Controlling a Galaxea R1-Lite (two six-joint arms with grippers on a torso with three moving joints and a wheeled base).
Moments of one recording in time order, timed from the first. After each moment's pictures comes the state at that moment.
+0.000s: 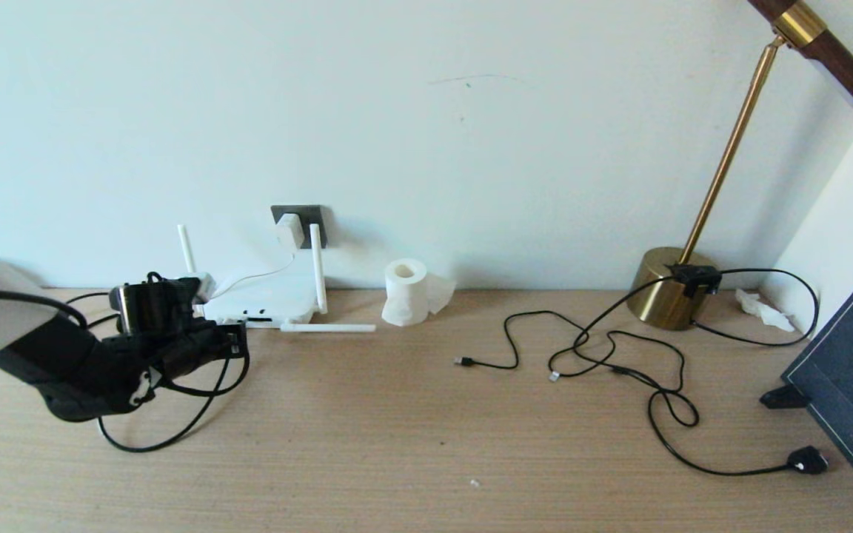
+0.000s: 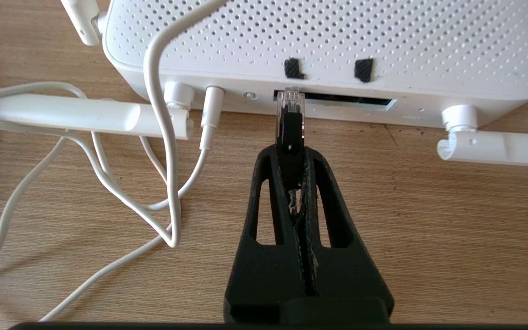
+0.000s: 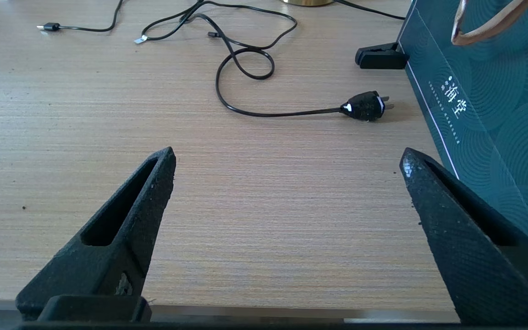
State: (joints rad) left arm 0.08 2.17 -0.97 -0.79 -0.03 0.07; right arm 0.00 0.00 -0.07 0.18 -0.01 0.01
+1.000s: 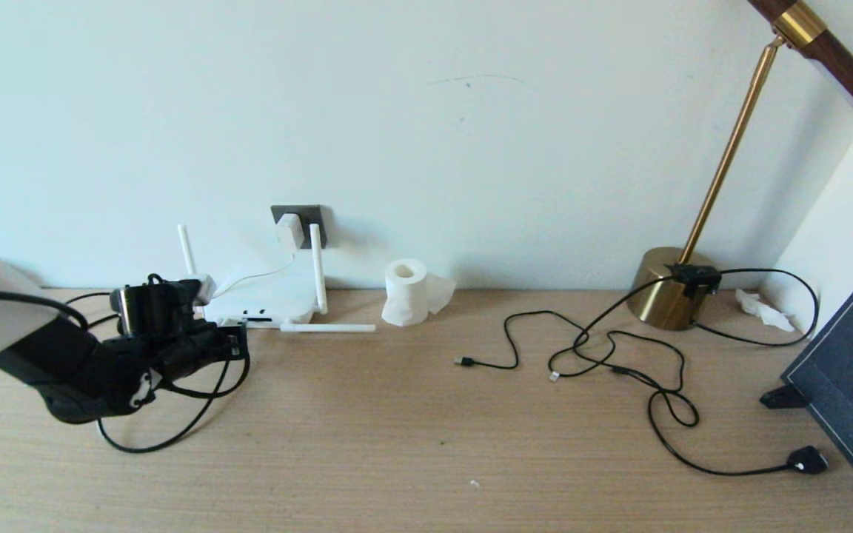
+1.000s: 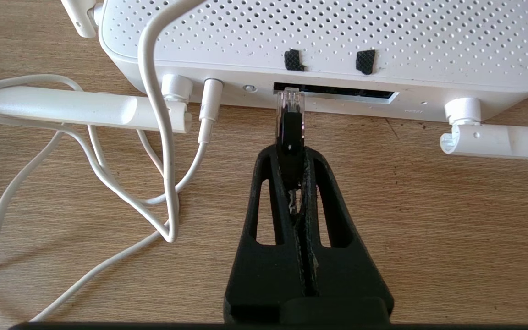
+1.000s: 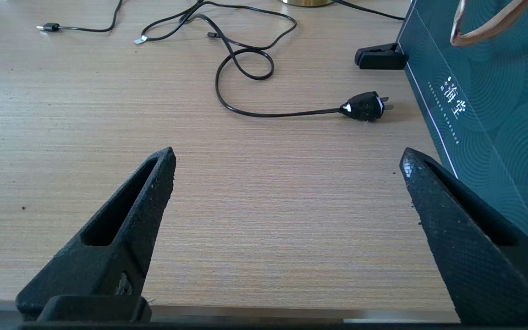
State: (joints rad) left arm 0.08 2.17 -0.96 -0.79 -0.03 0.07; right arm 0.00 0.00 -0.08 0.18 -0.01 0.01
